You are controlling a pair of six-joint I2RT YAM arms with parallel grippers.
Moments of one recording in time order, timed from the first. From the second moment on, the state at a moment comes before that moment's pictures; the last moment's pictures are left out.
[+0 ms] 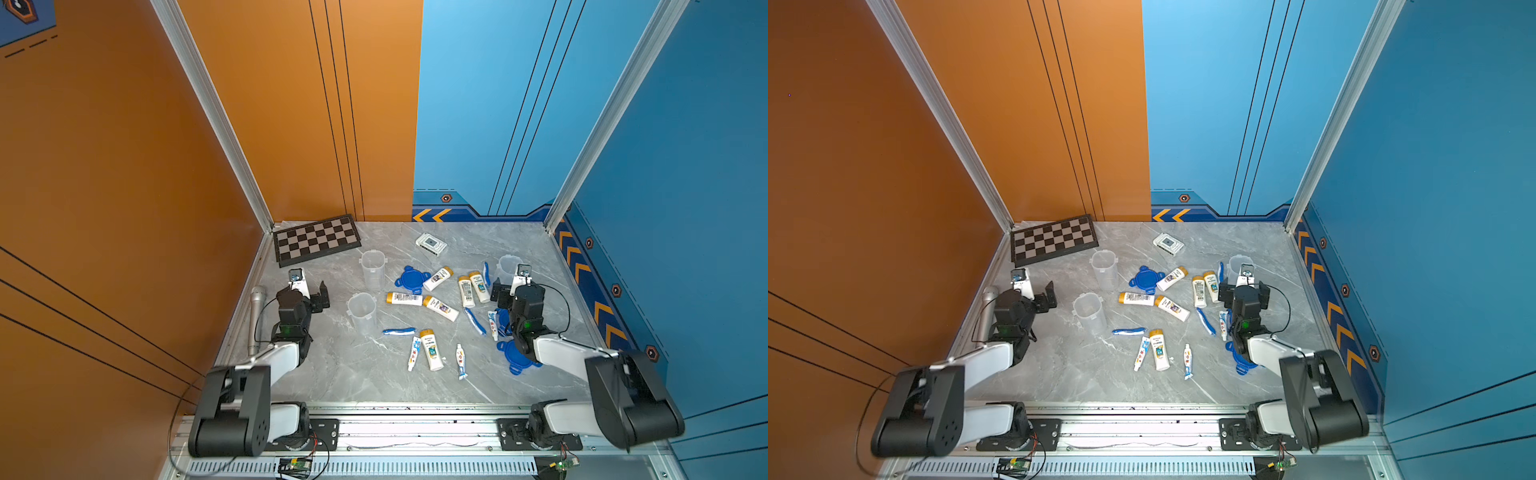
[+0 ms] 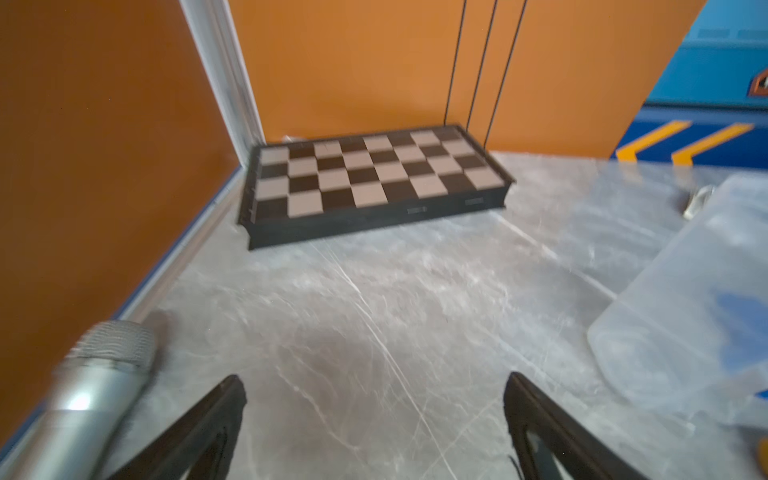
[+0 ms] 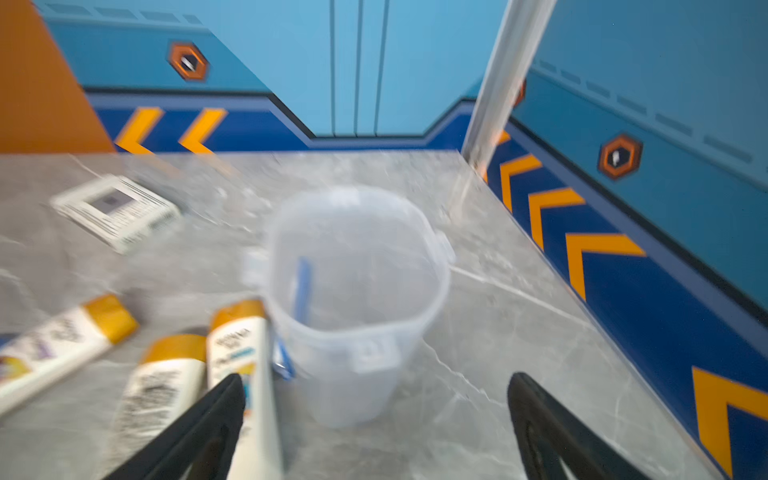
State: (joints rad) left arm 0.01 1.17 0.37 0.54 -0.16 -0.09; right arm 0.24 1.27 0.46 0.54 0.44 0.02
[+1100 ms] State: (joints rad) left arm -0.78 1.36 1.36 -1.28 0.00 -0.76; right arm 0.91 1.71 1.10 -0.87 0.14 0.54
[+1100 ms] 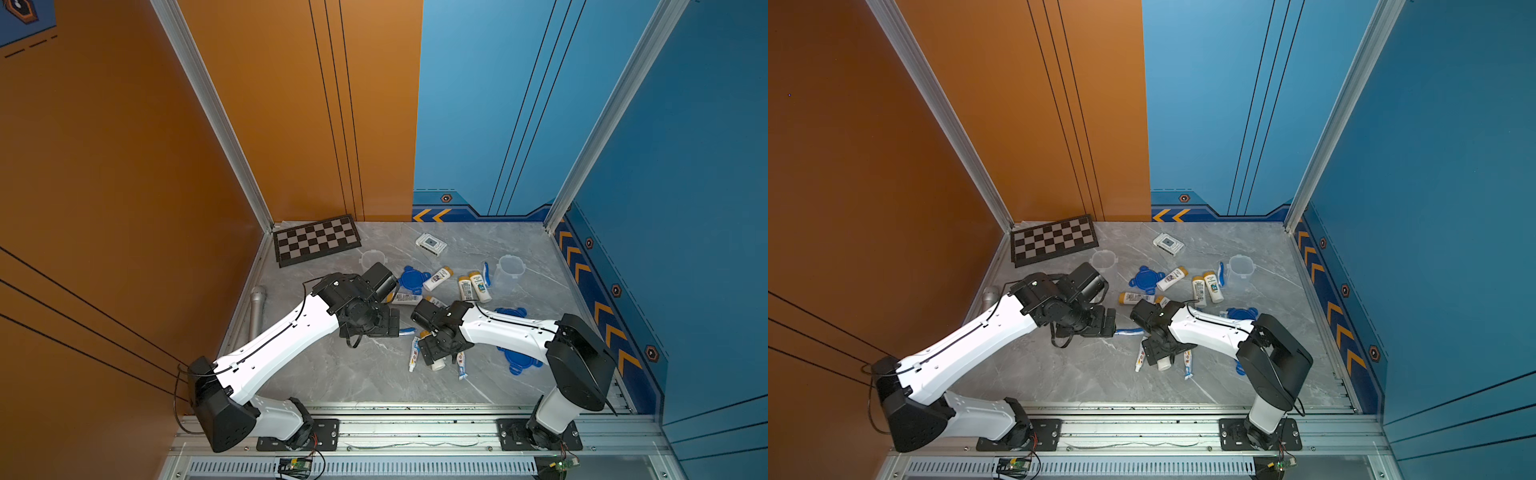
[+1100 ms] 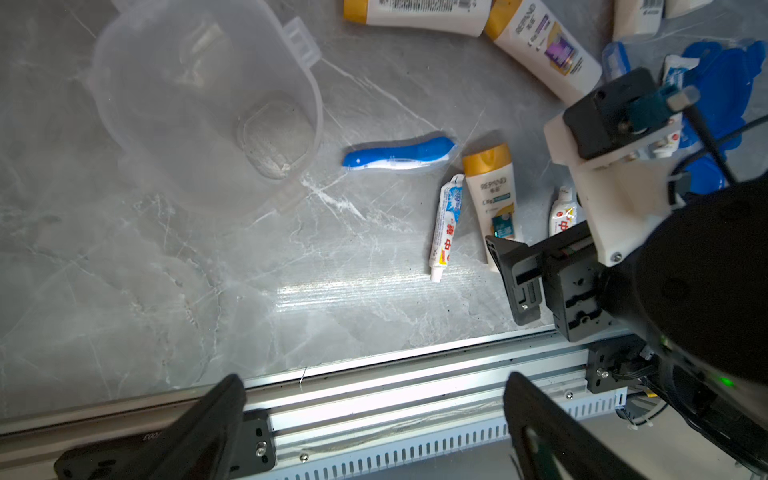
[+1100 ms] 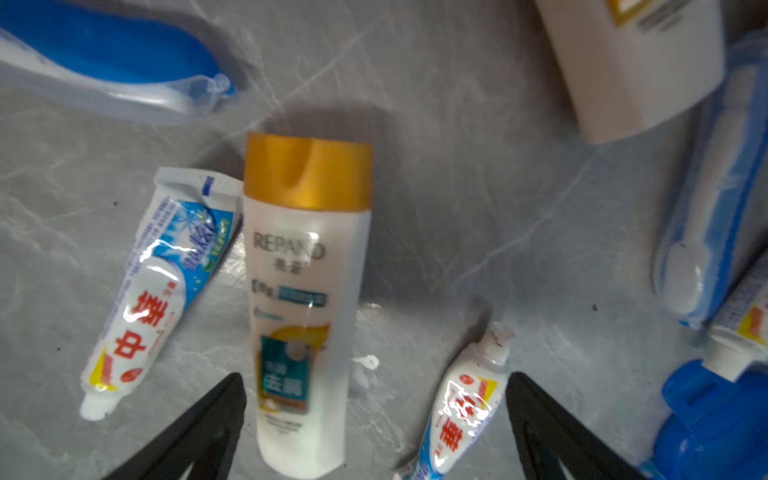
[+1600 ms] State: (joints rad) left arm -0.70 1.36 1.35 -1.29 0.08 -0.75; right arm 0.92 1.77 1.09 -0.79 0.11 0.48
